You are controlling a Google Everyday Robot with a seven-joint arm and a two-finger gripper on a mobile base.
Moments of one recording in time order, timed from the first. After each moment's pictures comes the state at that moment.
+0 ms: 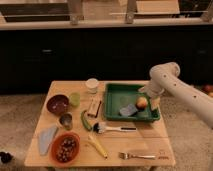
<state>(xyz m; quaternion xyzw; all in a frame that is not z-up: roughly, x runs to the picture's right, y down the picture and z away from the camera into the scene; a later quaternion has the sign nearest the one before) 0.262 0.076 0.844 -0.26 -0.10 -0.20 0.94</state>
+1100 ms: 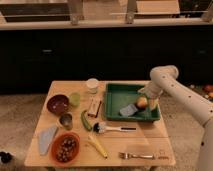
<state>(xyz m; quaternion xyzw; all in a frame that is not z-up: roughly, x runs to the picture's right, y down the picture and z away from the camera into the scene) 0.269 0.086 0.880 -0.27 -0.11 -0.19 0.94</state>
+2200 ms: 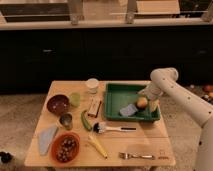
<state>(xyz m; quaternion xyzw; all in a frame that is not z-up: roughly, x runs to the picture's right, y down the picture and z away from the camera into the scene) 0.276 0.095 0.891 -0.27 -0.11 -0.18 0.94</state>
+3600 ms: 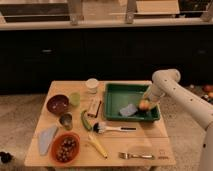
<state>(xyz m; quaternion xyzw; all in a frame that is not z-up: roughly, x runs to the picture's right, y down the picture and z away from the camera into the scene) 0.283 0.095 0.881 -0.26 -0.10 -0.17 0.94</state>
